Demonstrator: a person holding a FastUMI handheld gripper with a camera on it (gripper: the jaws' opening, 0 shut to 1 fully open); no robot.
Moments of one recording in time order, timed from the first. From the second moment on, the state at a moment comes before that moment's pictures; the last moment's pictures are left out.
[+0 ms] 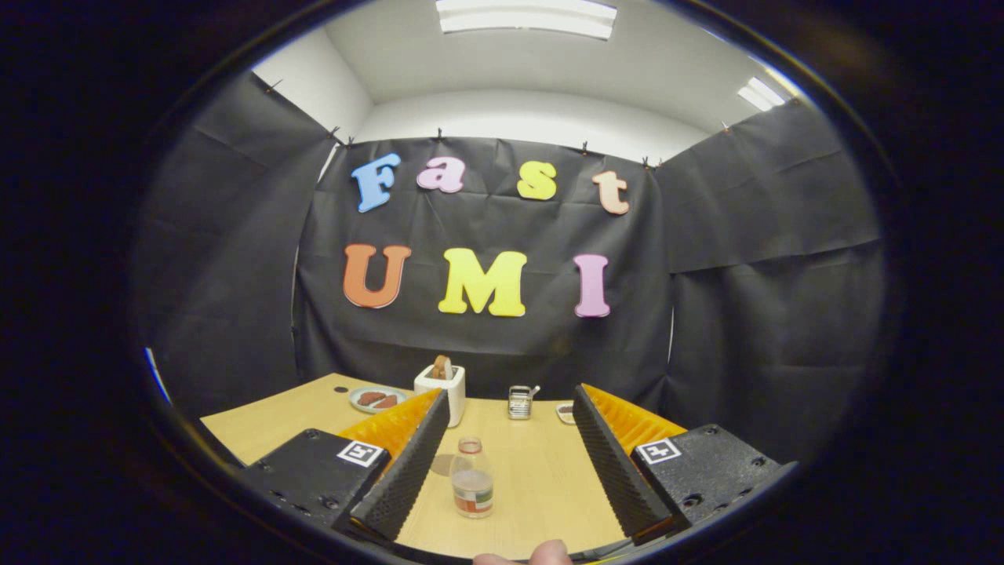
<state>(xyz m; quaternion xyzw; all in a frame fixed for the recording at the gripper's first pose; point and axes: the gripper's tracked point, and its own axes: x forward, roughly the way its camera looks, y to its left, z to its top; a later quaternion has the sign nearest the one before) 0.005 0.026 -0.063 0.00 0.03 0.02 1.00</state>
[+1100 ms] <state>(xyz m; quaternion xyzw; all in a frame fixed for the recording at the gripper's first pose) 0.081 0.071 -0.302 0.03 0.23 0.06 0.97</state>
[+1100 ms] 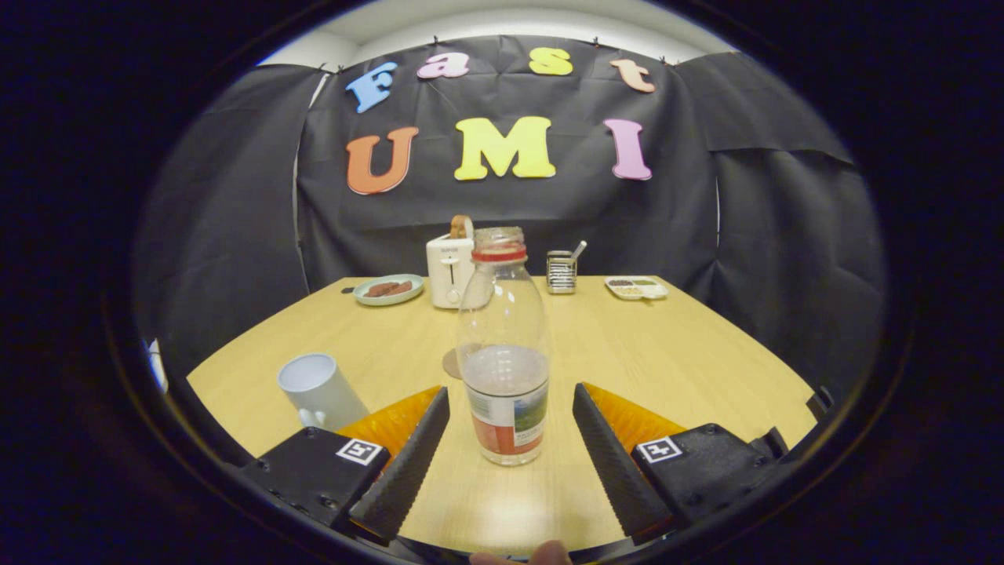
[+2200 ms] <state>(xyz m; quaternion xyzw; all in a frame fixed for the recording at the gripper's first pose) 0.115 0.094 -0.295 0.00 0.23 0.09 0.97</state>
